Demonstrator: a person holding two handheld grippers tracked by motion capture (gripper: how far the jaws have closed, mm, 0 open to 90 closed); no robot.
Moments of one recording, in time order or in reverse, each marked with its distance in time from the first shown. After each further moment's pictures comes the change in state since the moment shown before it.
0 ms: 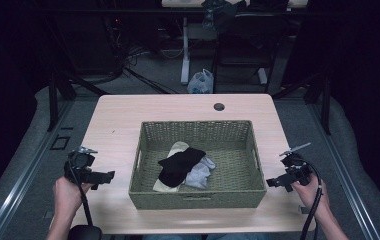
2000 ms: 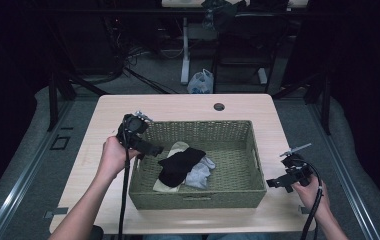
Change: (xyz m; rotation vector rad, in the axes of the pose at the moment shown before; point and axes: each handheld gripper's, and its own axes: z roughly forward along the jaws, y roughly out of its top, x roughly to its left) left arm -0.110 0.130 -0.009 -0.001 -0.231 0.296; right arm 0.002 -0.002 0.000 -0.024 0.002 0.016
